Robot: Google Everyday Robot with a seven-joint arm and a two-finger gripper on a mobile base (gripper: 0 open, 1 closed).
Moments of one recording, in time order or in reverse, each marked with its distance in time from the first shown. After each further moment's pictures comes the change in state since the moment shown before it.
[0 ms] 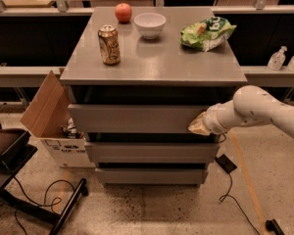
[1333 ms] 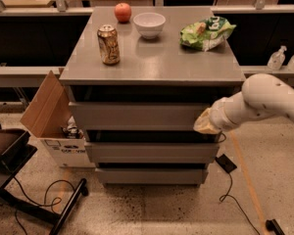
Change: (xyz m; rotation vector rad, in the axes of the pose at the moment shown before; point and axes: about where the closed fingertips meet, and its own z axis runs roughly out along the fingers) arm -0.019 0.016 -0.055 -0.026 0.043 -0.145
